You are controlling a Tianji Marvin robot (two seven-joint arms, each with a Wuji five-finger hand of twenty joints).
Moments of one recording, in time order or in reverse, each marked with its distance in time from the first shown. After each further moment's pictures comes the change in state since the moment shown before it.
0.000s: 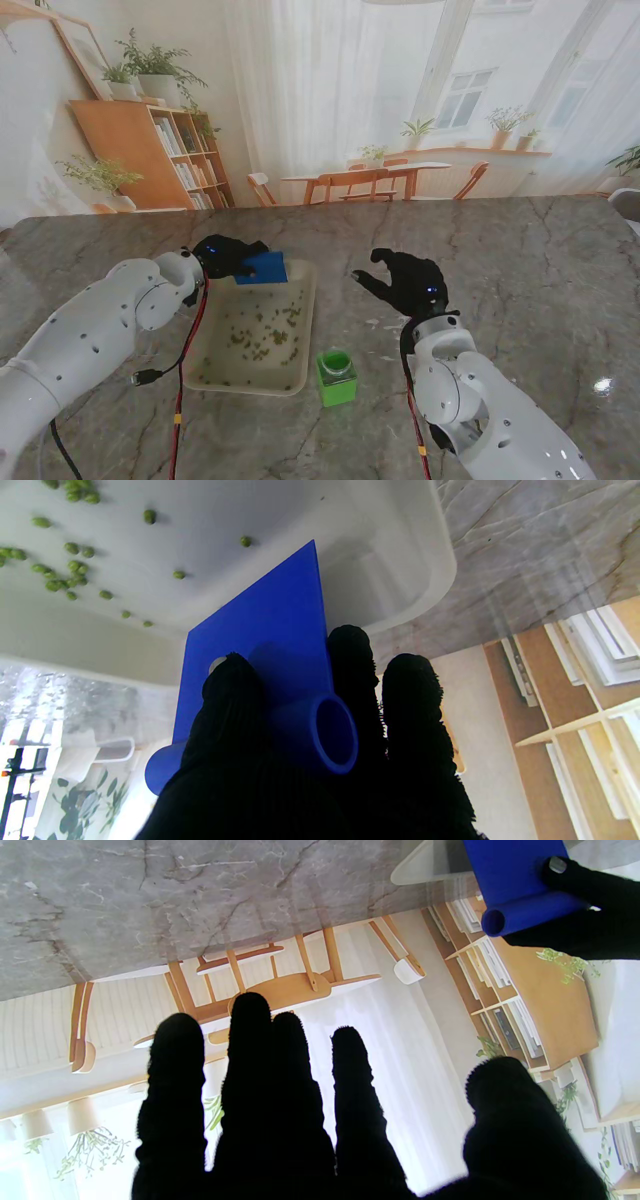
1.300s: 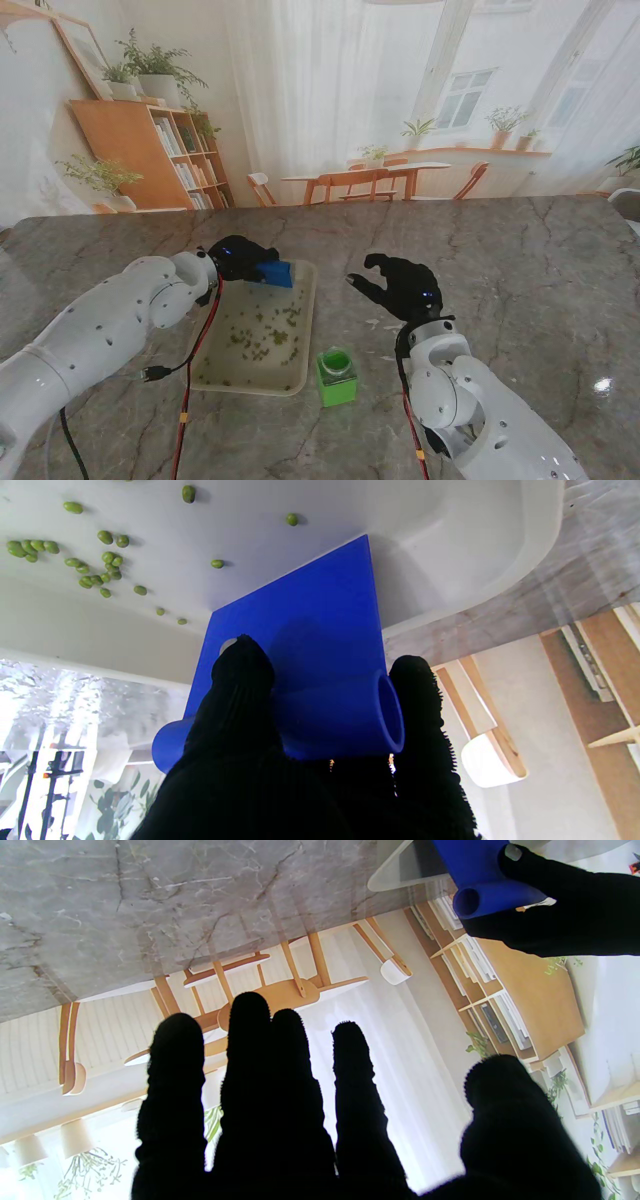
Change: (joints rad) left arm -0.077 -0.020 0.140 0.048 -0.053 -0.013 0.041; right arm -0.001 -0.012 -0.014 0.023 0.050 -0.034 -0.031; left_hand 0.012 -0.128 0.072 0.001 0.159 0.027 0.129 -0.027 -0.037 0.014 -0.133 0.310 -0.155 0.022 -0.091 0.073 -0.142 0.047 -0.149 -0.049; right_hand 0.021 0.000 -0.021 0.000 0.025 -0.010 0.021 0.000 0.025 -0.001 0.012 0.012 0.001 0.006 0.014 0.000 0.000 0.001 0.000 0.000
